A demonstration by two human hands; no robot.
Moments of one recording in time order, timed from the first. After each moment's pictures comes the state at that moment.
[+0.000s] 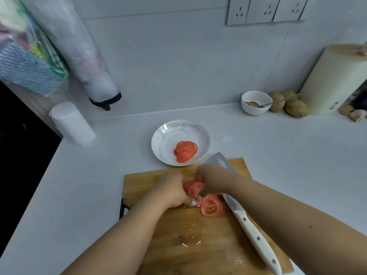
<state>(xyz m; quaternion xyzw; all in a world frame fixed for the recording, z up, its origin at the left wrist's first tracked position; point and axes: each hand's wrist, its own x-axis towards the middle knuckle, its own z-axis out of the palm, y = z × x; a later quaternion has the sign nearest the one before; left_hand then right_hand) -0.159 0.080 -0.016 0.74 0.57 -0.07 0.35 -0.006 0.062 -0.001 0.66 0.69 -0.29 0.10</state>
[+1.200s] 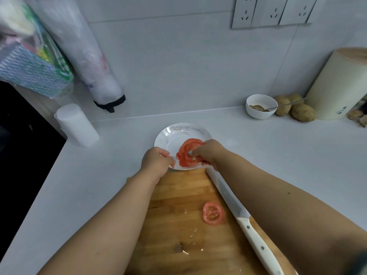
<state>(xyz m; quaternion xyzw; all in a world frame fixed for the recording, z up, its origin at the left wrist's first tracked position) -0.172 0.148 -0.012 0.55 0.68 0.24 0.42 -0.002 0.131 0.004 0.73 0.37 -0.51 -0.29</state>
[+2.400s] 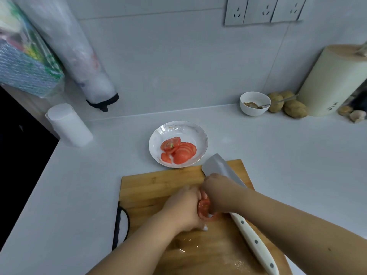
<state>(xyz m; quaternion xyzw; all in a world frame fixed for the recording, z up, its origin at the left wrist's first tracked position) -0.139 0.041 -0.023 0.83 0.46 -0.05 0.30 0.004 0.032 -0.008 0.59 0.77 -0.18 0.13</state>
